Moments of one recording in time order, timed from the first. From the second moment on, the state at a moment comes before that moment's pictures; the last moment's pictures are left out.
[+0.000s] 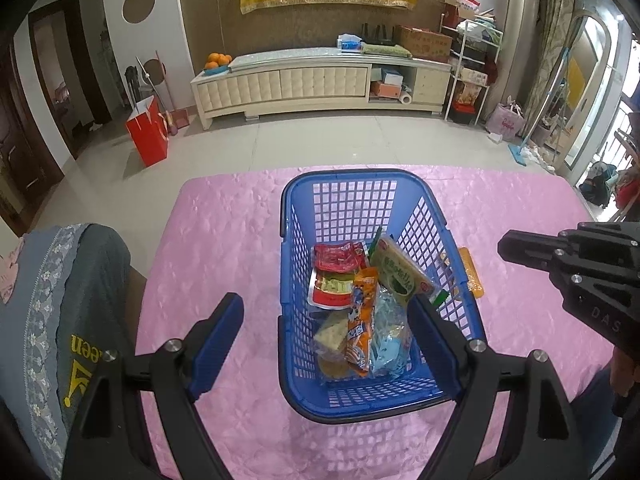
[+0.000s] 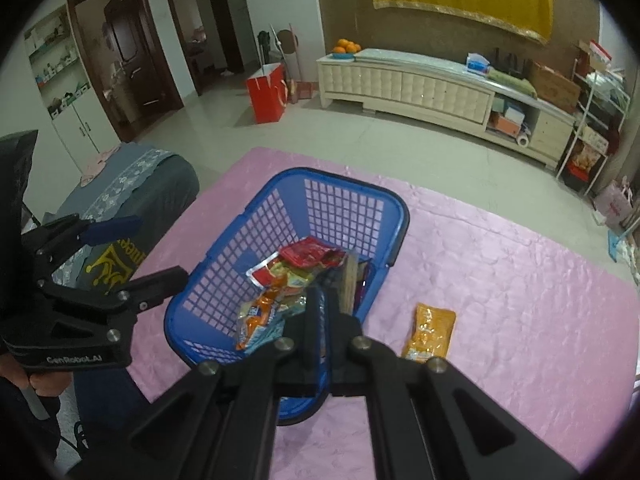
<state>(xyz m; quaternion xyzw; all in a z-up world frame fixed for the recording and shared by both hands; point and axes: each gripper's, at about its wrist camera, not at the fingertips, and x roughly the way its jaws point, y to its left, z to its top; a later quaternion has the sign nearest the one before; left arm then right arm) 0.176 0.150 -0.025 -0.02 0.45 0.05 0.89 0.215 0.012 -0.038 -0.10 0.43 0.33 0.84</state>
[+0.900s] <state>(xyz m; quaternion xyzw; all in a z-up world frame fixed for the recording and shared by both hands) 0.239 0.136 -0.096 -0.04 0.50 0.02 0.86 0.290 -0.045 -0.112 -0.07 0.51 0.22 0.83</state>
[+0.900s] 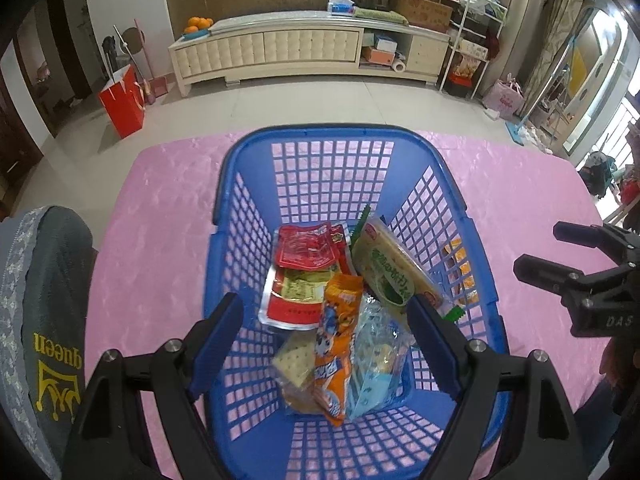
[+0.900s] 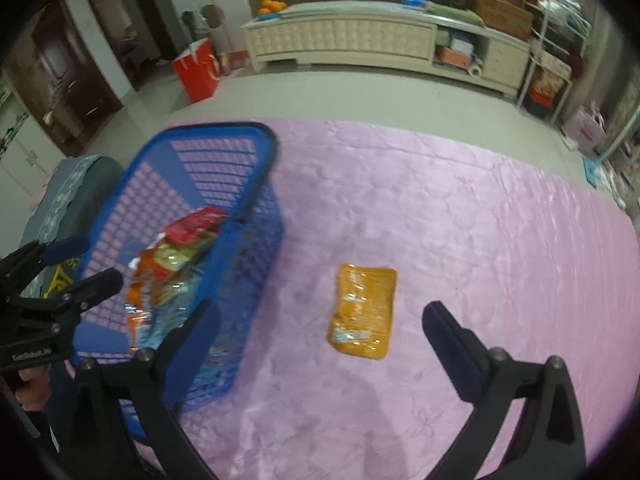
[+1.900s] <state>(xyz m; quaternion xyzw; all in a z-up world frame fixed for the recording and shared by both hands) 0.272 0.131 -0.131 0.00 0.53 0.03 0.85 0.331 -0.026 -0.227 -0.12 0.58 0.19 0.79</state>
